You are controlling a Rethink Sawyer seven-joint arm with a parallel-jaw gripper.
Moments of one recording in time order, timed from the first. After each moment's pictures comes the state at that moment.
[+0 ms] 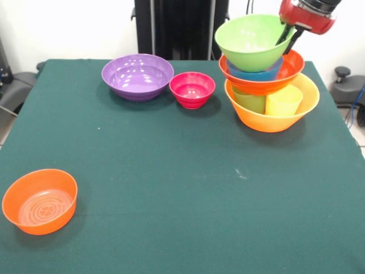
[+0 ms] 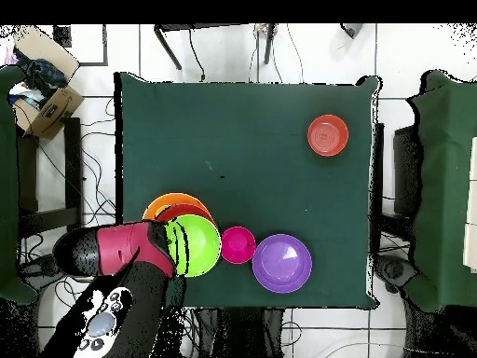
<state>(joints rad) 0.46 -0.59 -0.36 1.69 0.06 0.68 2.01</state>
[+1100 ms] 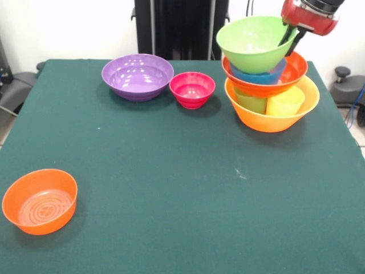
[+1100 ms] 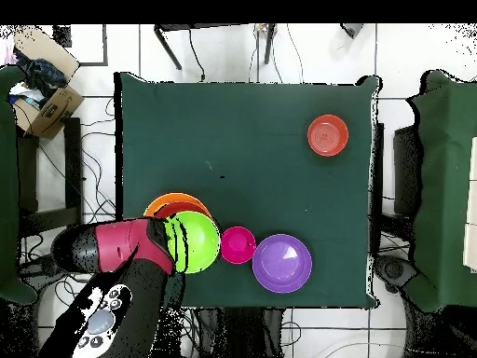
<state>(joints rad) 0.45 -0.59 -0.36 1.67 0.06 0.68 2.01</state>
